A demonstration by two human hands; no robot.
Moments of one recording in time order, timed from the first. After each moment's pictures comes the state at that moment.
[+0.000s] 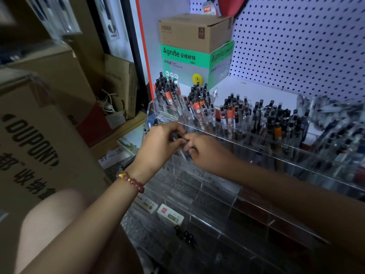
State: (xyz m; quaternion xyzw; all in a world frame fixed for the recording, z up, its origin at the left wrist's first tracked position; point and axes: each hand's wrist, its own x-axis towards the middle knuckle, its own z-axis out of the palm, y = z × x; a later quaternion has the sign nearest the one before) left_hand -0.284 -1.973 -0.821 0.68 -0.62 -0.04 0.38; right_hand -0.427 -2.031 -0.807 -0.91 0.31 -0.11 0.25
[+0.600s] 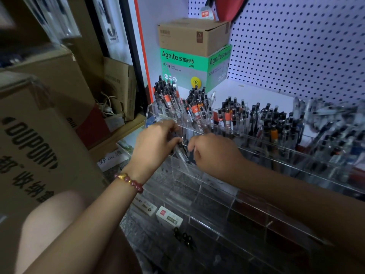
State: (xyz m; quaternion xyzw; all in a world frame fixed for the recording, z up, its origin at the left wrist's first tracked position) left_hand -0.288 -1.966 -0.805 0.73 -0.61 0.07 0.31; right_hand -0.446 -2.016 -0.775 -0.94 0.33 -0.07 0.07
